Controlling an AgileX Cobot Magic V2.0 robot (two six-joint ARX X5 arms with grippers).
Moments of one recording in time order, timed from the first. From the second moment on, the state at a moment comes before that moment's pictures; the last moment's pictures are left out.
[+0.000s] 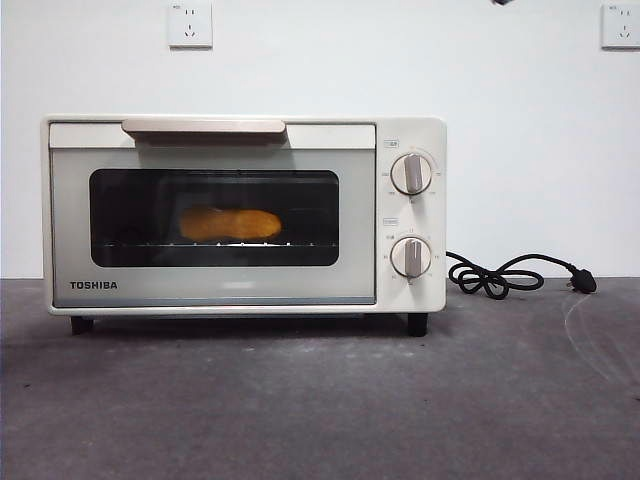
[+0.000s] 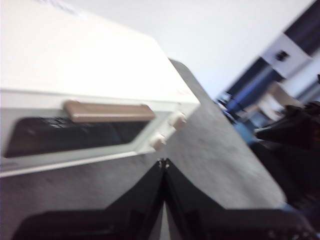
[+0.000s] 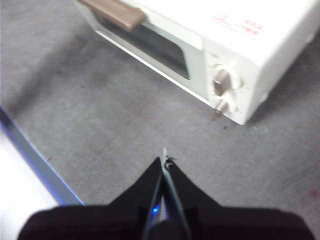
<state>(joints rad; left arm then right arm) 0.07 0.58 0.83 -0.59 0.76 -0.37 0.40 1.20 1.35 -1.02 -0.36 -0.15</state>
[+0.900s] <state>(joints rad) 0.00 0.71 0.83 -0.63 0.54 -0.37 0.40 1.20 1.35 -1.03 -0.36 -0.12</state>
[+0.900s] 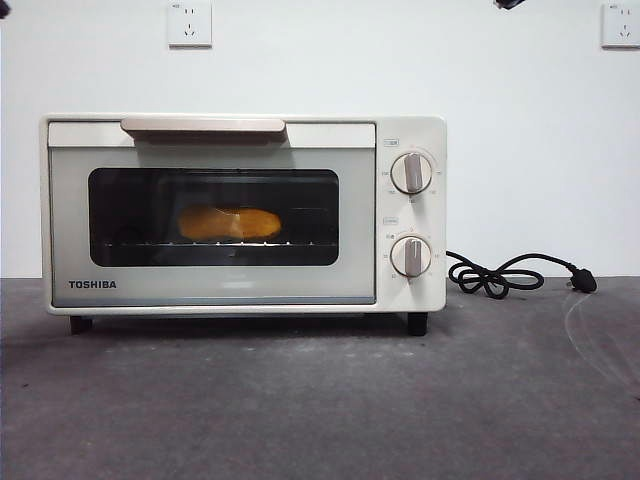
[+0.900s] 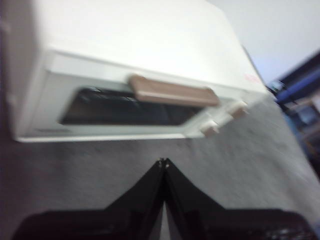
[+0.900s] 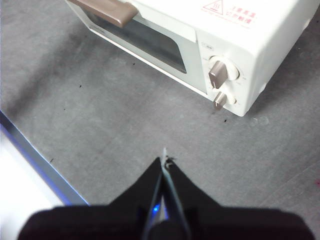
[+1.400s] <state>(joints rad) -0.02 0.48 0.83 -0.60 0.37 -0.35 0.40 1.20 1.35 -1.02 -0.32 -0.12</state>
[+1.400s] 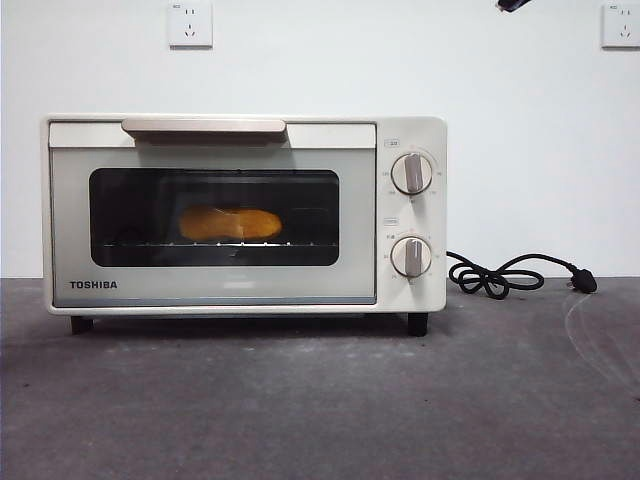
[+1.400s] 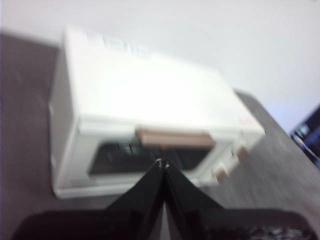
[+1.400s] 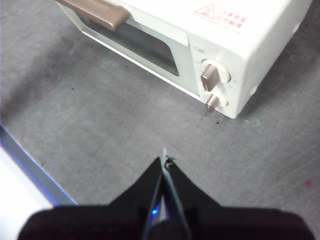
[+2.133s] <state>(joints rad) -0.05 0.01 0.21 -0.10 0.13 -0.21 0.40 1.20 1.35 -1.02 -0.14 -0.12</state>
